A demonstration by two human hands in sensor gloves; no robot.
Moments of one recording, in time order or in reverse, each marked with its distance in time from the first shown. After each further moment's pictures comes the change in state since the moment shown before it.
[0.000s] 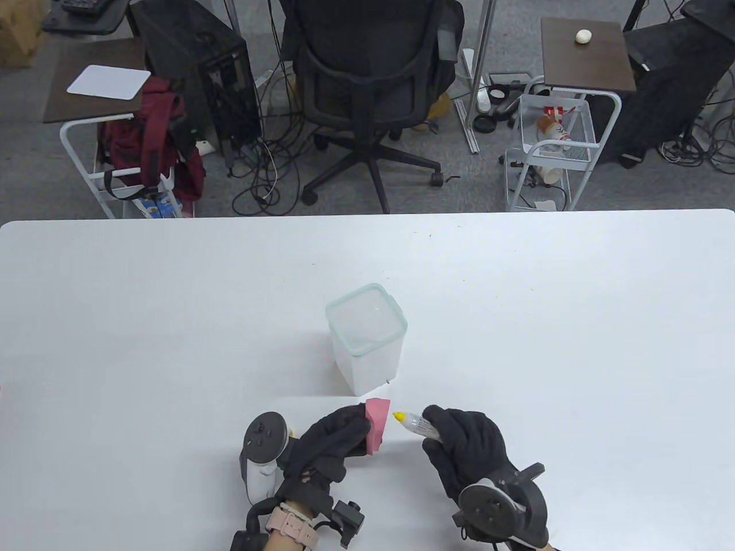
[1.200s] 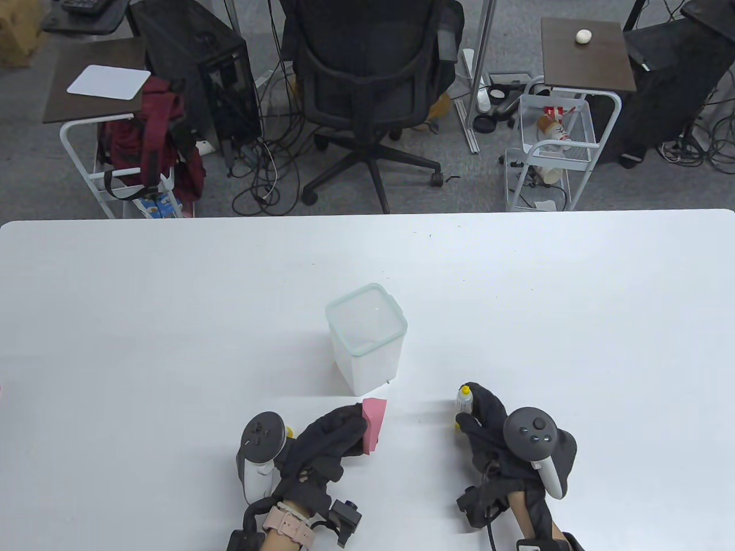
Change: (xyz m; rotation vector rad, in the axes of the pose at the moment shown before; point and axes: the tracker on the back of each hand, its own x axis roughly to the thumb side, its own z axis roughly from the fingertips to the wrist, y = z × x) left_hand -0.001 0.005 0.001 0.014 0.012 -0.026; right_hand -0.092 0.037 -0.013 0.223 0.513 -0.332
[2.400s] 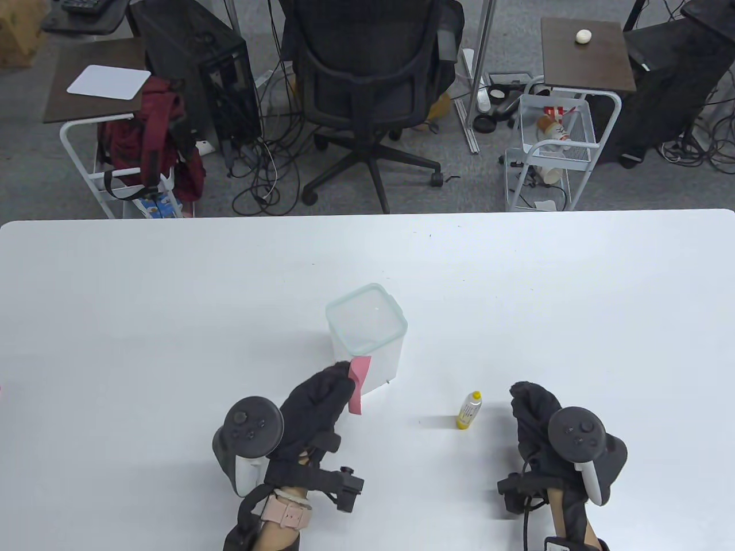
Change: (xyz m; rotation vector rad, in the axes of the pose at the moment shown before) left_hand 0.120 0.013 0.008 0.365 -0.181 -0.481; right_hand -0.023 -0.062 0.002 -0.241 0.094 0.134
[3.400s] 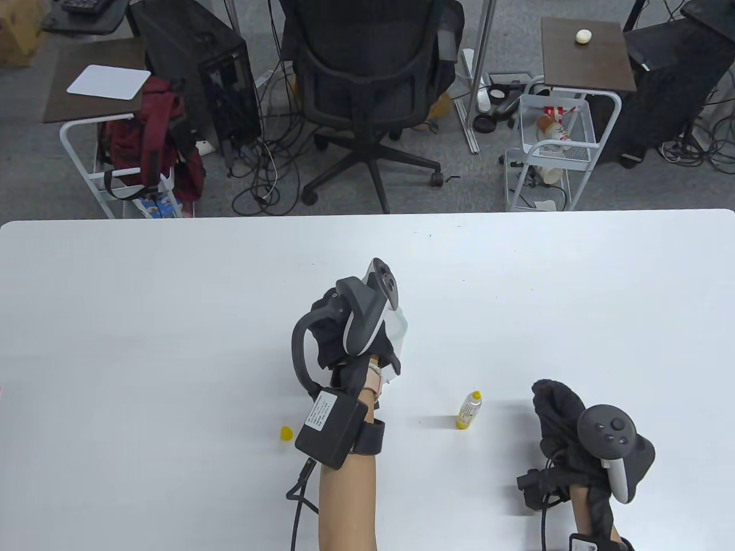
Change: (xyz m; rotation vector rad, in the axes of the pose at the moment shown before) left_hand 0.087 -0.050 -0.120 -0.022 0.425 -0.991; right_hand -0.028 -0.016 -0.011 -0.002 0.037 -0.044
